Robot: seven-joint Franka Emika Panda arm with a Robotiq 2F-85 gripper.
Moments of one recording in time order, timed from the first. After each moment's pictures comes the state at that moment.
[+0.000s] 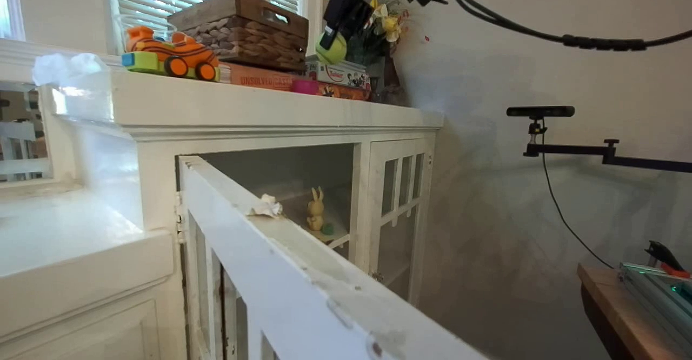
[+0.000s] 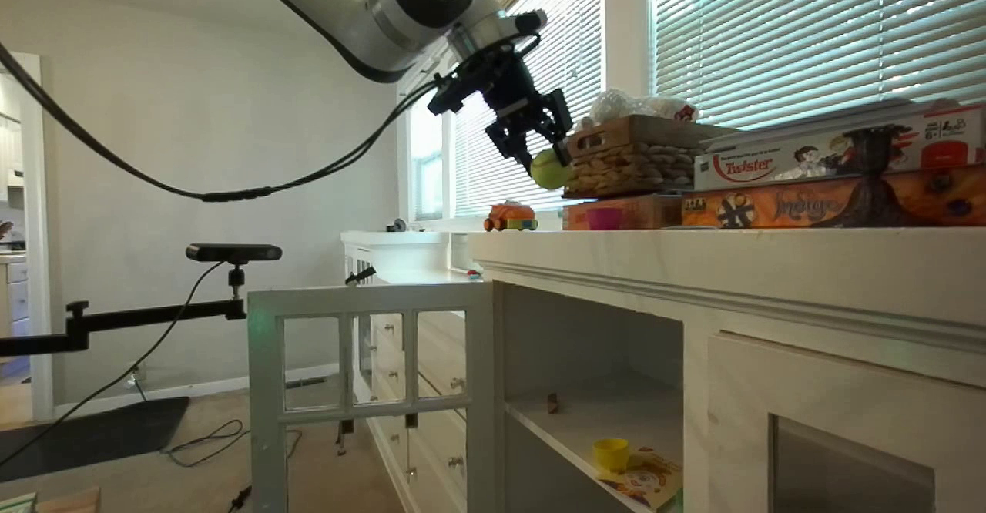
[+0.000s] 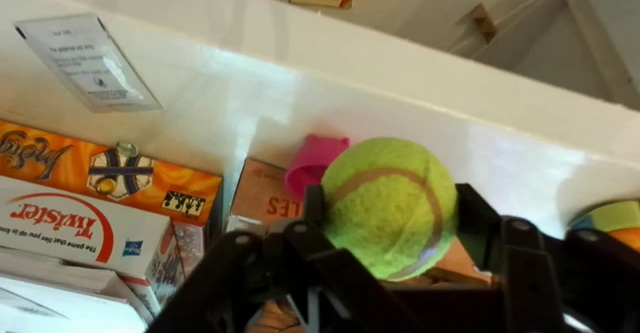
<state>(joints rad) -0.04 -0.11 -0.01 -2.07 -0.20 2.57 0.03</state>
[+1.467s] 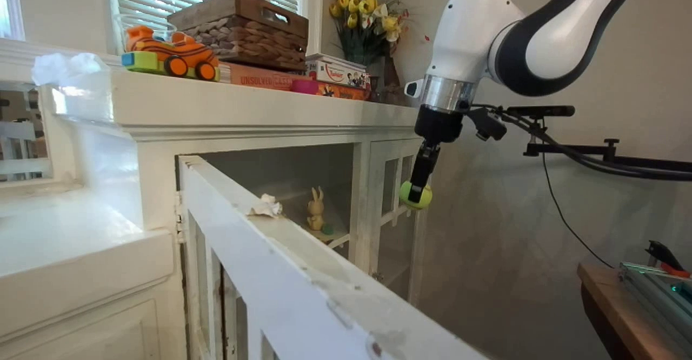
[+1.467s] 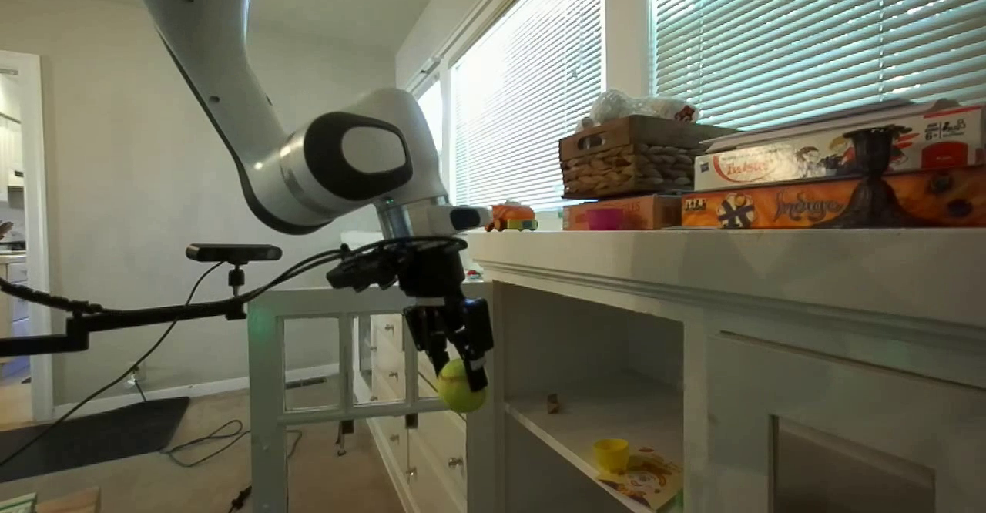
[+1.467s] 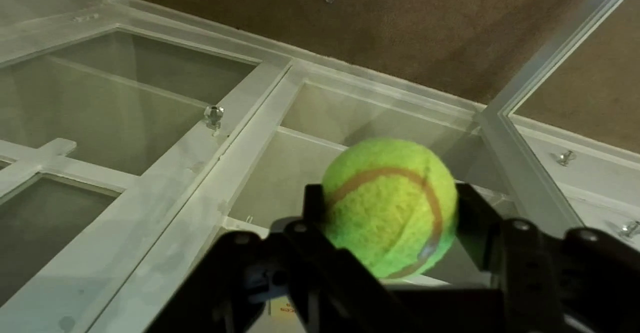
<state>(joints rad) -0.14 -0.07 0.00 -2.63 -0.40 2.79 0.18</state>
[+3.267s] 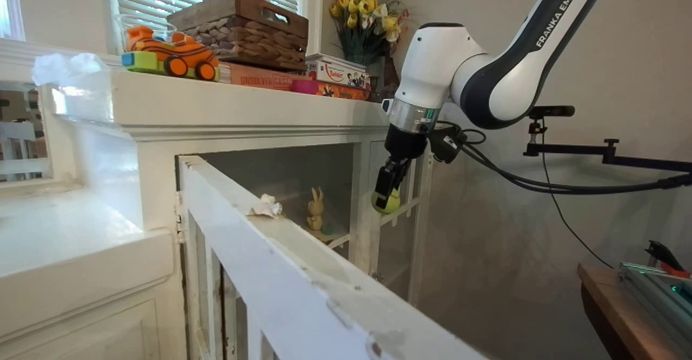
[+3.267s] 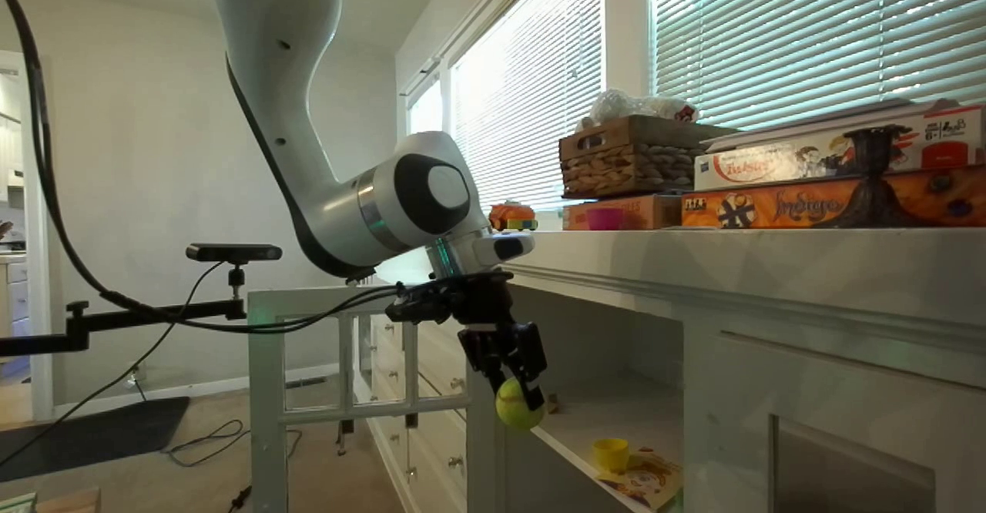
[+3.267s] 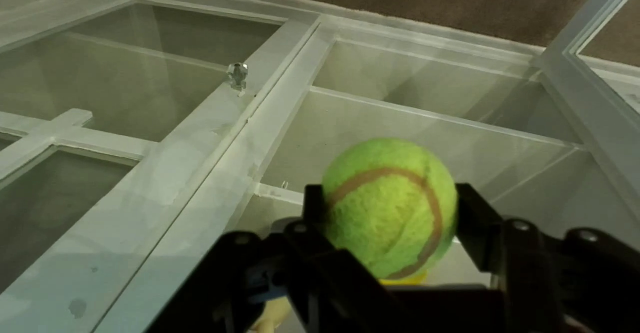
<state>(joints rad) -0.15 0.17 -0.04 -2.43 -0.70 2.88 0.51</state>
